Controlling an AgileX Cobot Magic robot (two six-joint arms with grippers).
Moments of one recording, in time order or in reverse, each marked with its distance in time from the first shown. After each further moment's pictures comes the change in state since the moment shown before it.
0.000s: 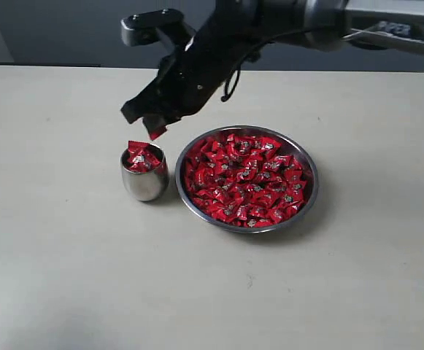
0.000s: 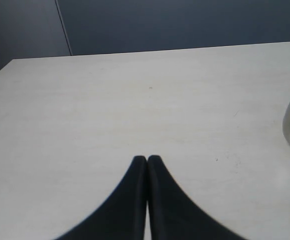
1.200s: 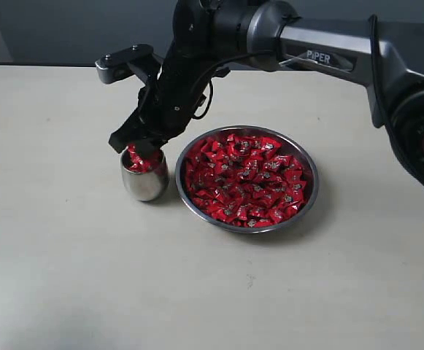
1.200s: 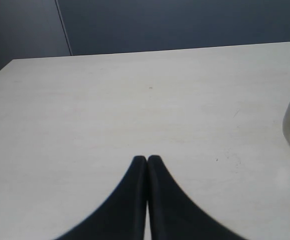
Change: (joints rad) left arm 0.000 0.000 0.000 0.000 0.000 0.000; right arm 0.052 0.166 -0.187 -0.118 0.157 0.054
